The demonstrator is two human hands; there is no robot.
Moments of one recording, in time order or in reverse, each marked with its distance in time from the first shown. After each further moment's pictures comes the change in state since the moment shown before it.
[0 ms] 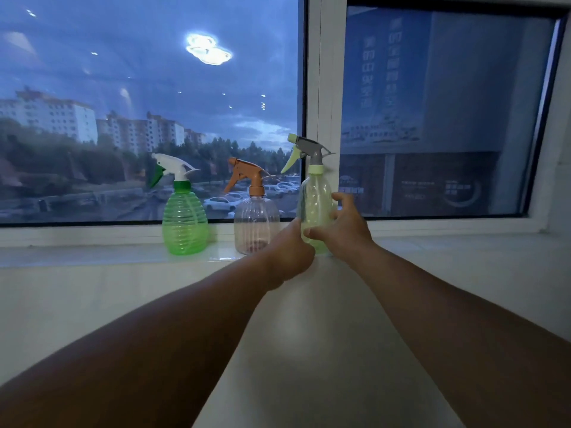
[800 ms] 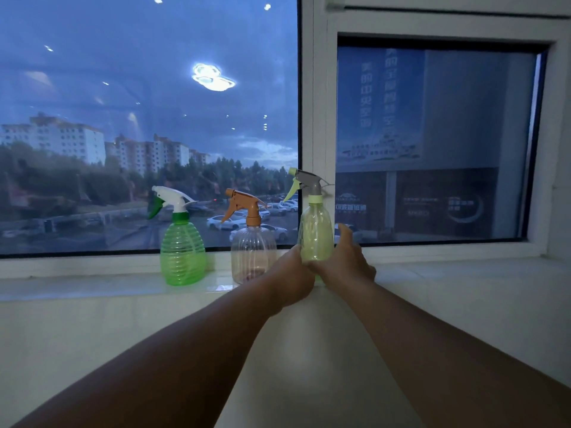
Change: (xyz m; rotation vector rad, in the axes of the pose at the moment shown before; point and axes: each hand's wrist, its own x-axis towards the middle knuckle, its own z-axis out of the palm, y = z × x) left_hand 0.007 0.013 0.003 0.090 0.009 0.006; right_hand -0.001 -0.001 0.001 -0.275 0.020 0.157
